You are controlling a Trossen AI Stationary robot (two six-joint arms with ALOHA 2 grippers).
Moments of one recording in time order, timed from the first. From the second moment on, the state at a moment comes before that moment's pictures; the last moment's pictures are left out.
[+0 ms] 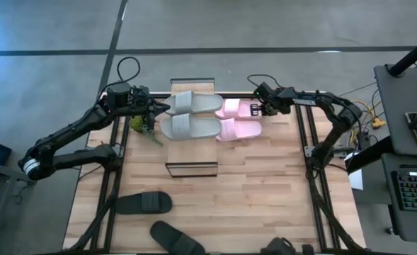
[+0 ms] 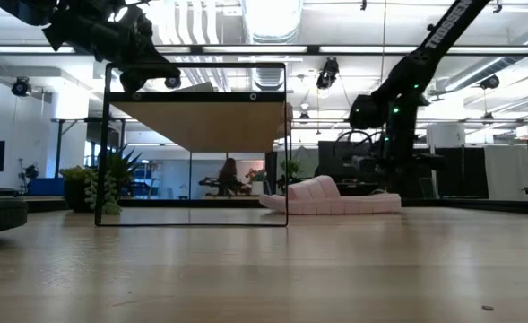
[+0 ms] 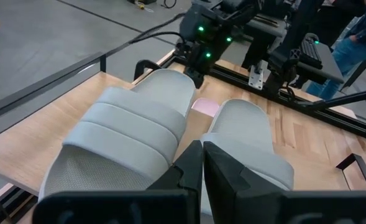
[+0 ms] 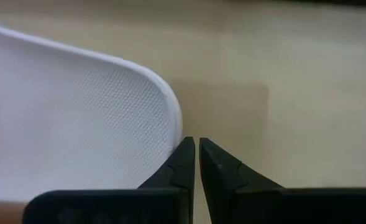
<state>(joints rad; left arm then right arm) 0.76 0.84 0.71 -0.19 0.47 -0.07 -0.80 1.70 0.96 -0.55 0.21 0.65</state>
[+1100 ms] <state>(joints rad) 0.76 0.84 0.71 -0.19 0.43 -0.07 -0.78 1.75 1.07 -0.60 0.22 0.51</state>
